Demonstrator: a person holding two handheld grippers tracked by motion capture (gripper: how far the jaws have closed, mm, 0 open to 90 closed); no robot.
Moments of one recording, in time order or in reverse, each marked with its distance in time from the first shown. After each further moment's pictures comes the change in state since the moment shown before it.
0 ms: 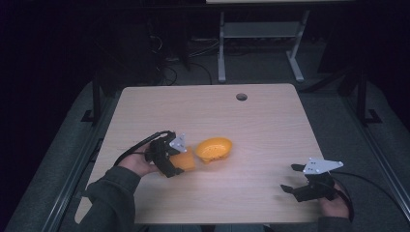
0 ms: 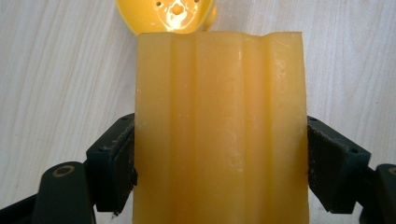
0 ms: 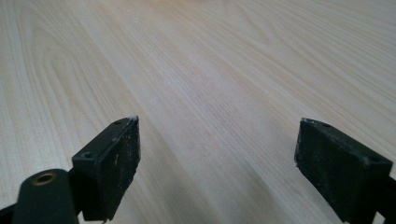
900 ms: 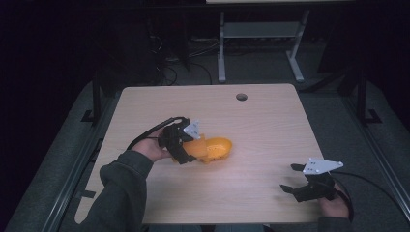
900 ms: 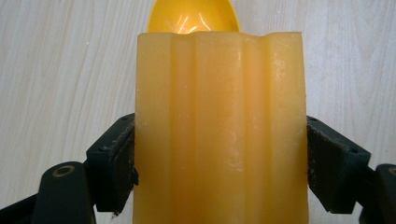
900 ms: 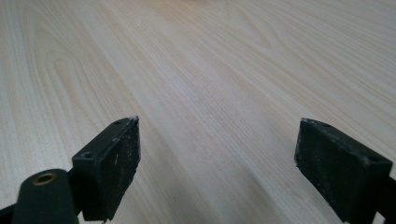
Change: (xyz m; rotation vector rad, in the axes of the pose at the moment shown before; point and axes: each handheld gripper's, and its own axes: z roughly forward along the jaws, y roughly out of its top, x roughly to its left) left arm 0.021 0.048 -0.003 -0.035 -0.008 0.061; right arm 0.001 0.001 -0.001 -0.004 0.001 -0.010
